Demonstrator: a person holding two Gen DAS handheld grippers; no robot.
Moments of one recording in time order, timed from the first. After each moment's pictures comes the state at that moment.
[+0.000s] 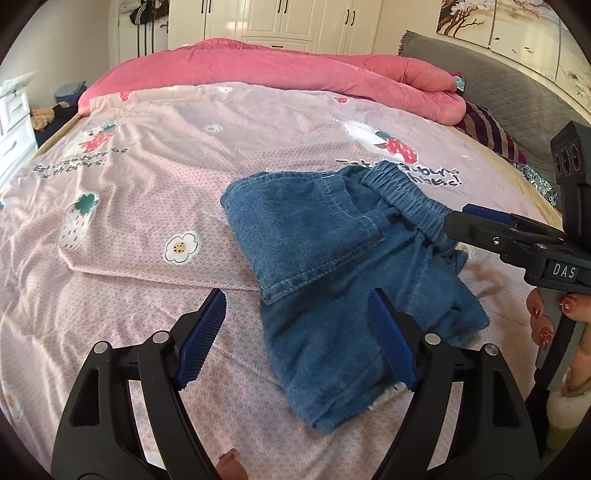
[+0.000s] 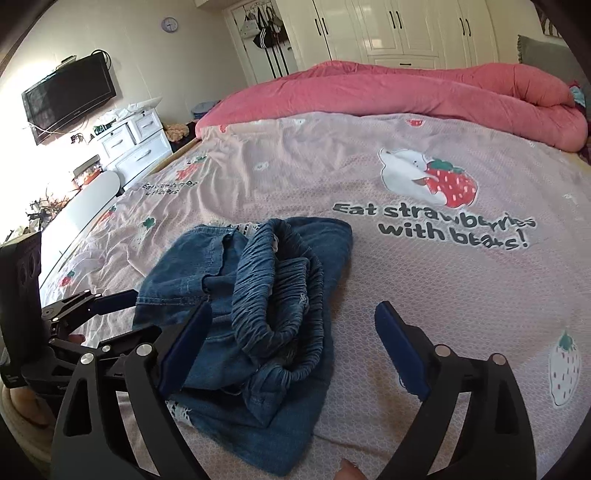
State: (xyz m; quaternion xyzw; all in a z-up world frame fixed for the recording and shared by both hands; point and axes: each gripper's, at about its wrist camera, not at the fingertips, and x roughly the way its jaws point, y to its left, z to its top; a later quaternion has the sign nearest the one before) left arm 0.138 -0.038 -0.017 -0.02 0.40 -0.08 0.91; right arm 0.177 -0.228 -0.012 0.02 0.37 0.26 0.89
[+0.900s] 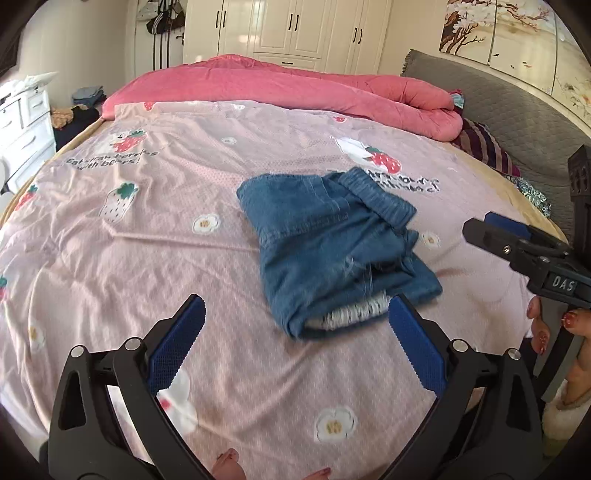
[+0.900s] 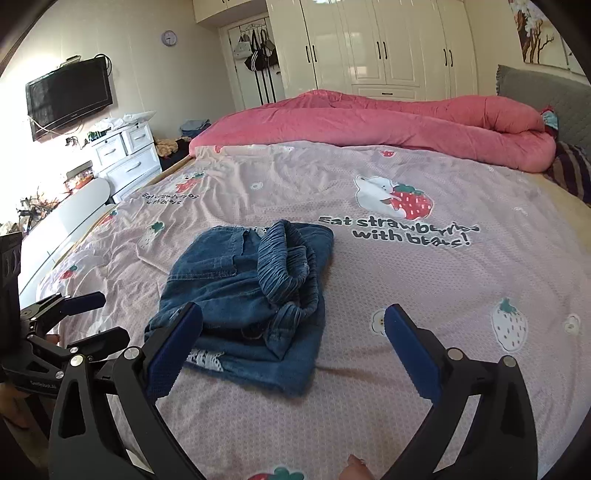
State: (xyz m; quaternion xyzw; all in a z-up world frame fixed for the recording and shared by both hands) left arm 0.059 -0.041 0.009 -0.03 0.37 -0.06 0.93; right arm 0.090 -0.244 0.019 -0.01 0.32 0.22 0.92
